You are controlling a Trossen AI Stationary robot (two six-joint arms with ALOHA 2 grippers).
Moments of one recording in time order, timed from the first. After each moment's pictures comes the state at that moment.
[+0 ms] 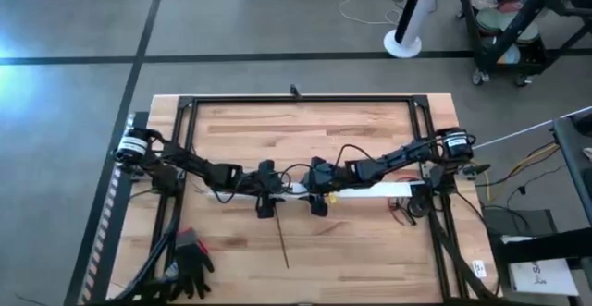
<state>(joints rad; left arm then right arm) -0.09 1.69 0.61 0.31 -0.15 -0.03 0.05 1.91 0.91 0.29 0.00 0.07</state>
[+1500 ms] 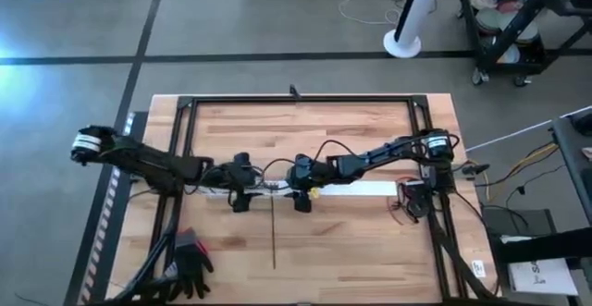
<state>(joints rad) -0.09 1.21 0.39 0.10 -0.16 -0.06 0.01 2.06 1.15 0.12 -0.04 0.05</state>
